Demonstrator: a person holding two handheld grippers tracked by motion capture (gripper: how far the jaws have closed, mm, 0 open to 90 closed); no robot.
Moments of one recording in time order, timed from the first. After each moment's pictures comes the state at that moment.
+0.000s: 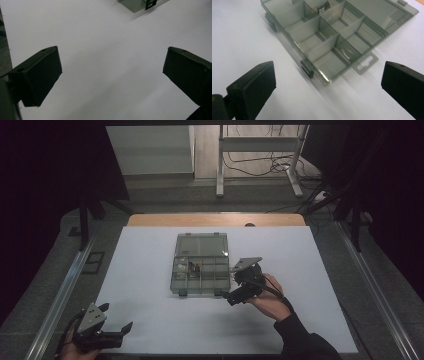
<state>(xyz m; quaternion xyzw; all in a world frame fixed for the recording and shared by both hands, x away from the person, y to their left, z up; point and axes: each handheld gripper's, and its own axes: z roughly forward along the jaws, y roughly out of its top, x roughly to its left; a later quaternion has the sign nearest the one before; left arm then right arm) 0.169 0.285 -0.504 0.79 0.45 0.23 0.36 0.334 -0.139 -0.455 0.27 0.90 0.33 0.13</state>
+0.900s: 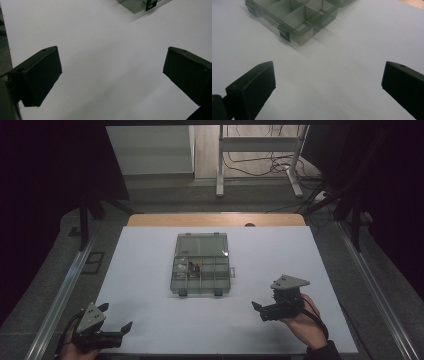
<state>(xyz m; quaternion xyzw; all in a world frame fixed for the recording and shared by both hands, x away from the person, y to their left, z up) 0.169 0.286 -0.504 0.78 0.45 0.23 0.36 0.282 -0.230 -0.456 0.34 0.85 0.36 0.19</state>
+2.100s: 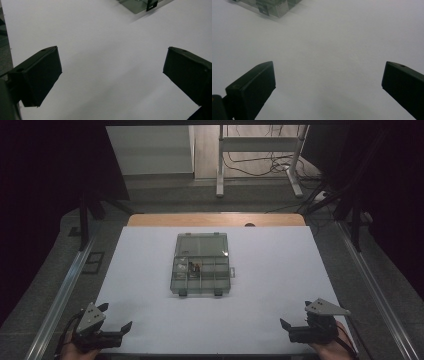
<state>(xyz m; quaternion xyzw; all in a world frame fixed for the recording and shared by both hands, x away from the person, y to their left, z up) 0.169 0.286 -0.504 0.78 0.45 0.23 0.36 0.227 -0.301 -0.468 0.41 0.81 0.36 0.22</state>
